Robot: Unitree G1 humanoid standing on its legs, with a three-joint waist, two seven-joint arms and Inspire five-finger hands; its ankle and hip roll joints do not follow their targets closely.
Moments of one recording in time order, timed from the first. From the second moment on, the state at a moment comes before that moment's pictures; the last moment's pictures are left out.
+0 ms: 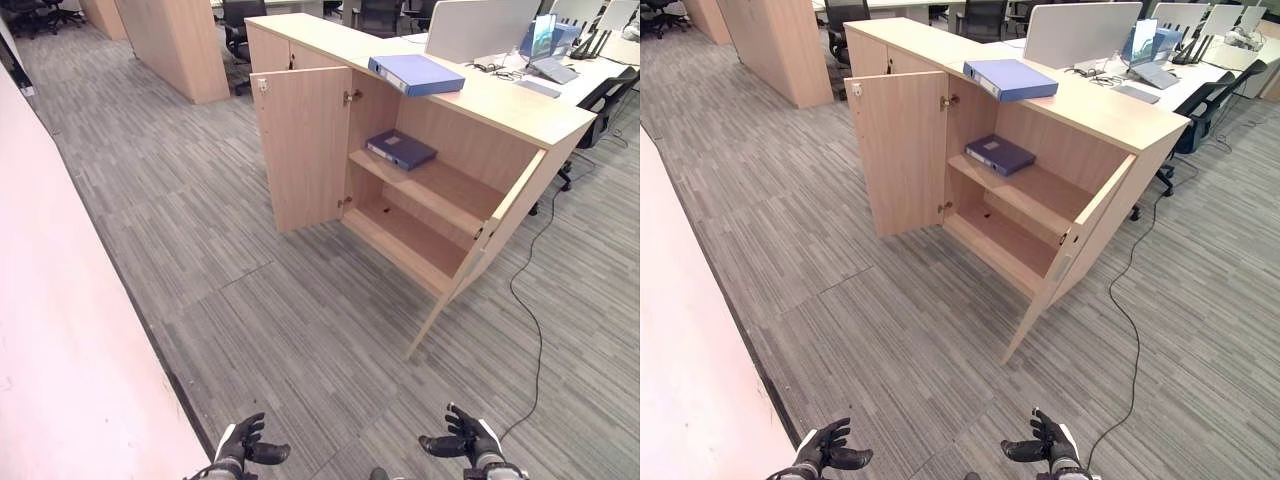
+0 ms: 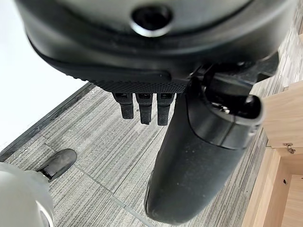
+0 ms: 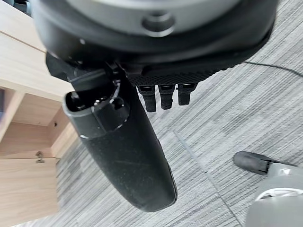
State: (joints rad) left arm 0.09 0.25 -0.17 0.90 -0.11 -0.04 0.07; right arm 0.15 -0.29 0.17 0.76 0.24 -0.03 -0.08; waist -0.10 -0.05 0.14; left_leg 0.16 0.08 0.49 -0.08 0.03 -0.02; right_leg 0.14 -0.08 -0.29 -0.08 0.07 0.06
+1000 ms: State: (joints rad) left arm 0.10 0.26 -0.17 0.94 -0.07 -0.04 0.08; right arm 0.17 -0.29 0.18 0.79 0.24 -0.02 -0.07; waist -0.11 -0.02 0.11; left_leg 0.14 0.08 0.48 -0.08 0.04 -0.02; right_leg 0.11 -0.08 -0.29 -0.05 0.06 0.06
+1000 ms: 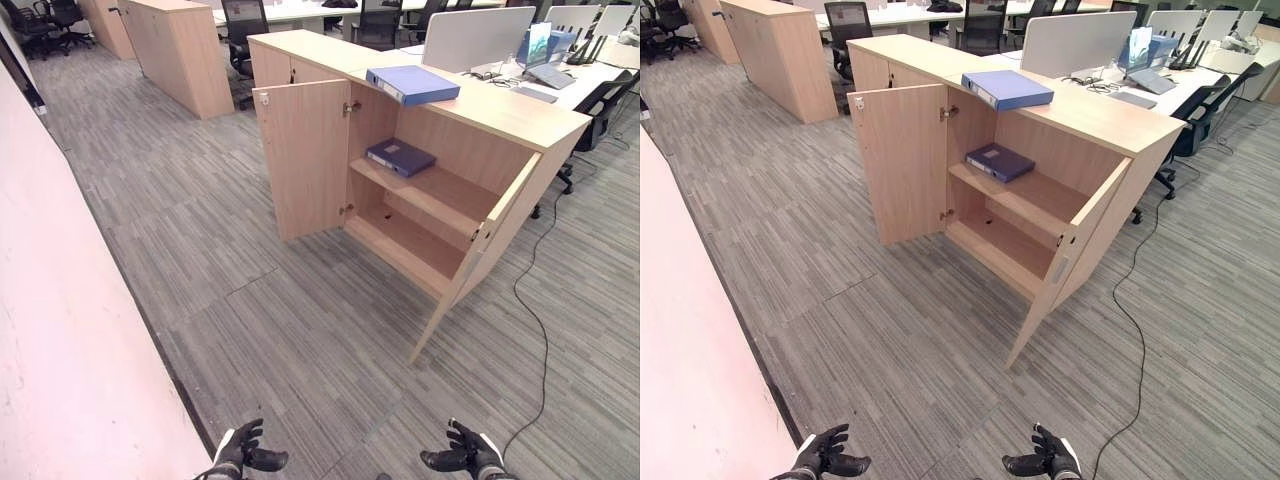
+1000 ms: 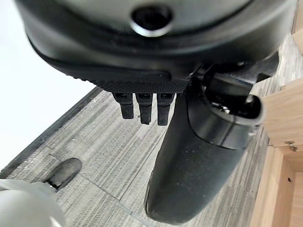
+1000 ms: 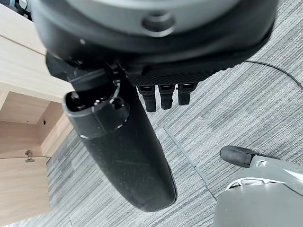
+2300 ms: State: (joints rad) left arm -0.05 0.15 -0.08 1.07 -0.18 -0.04 0.12; right arm 0.05 -0.33 0.17 0.95 0.24 0.00 -0.07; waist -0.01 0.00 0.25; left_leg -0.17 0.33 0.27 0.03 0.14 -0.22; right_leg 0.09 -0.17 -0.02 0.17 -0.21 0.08
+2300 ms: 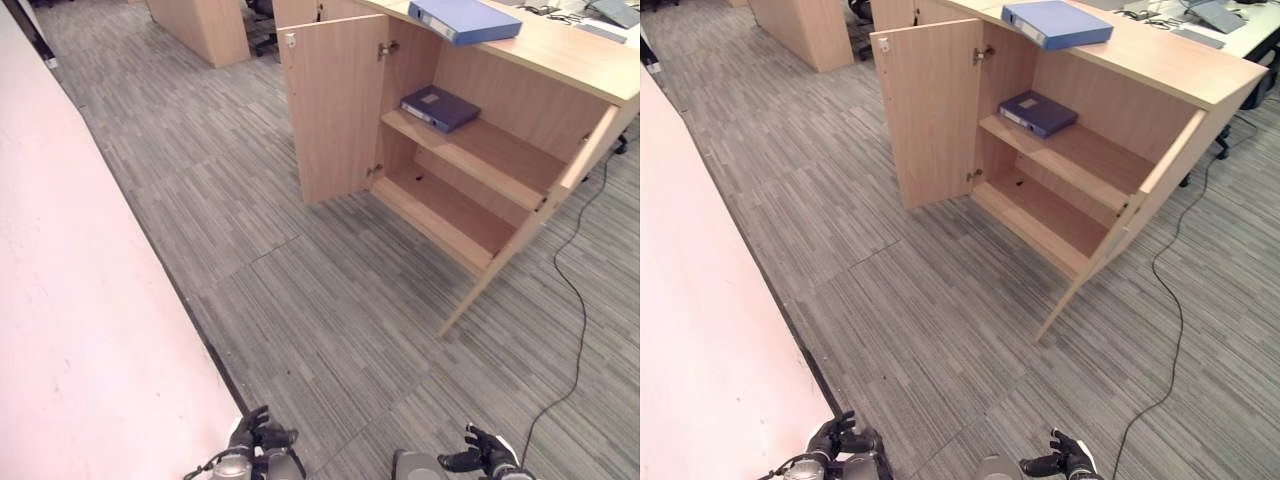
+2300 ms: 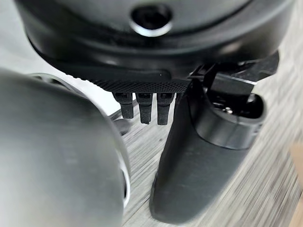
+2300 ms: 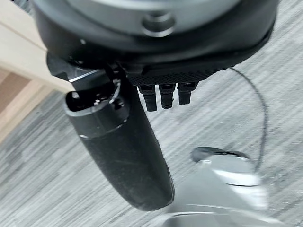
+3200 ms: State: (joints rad) left arm 0.00 0.26 -0.15 1.08 -0.15 -0.04 0.14; right arm -0.04 -0.30 0.14 0.95 0.24 -0.02 -0.07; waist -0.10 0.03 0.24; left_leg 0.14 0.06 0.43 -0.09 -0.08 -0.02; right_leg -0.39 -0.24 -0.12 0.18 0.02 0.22
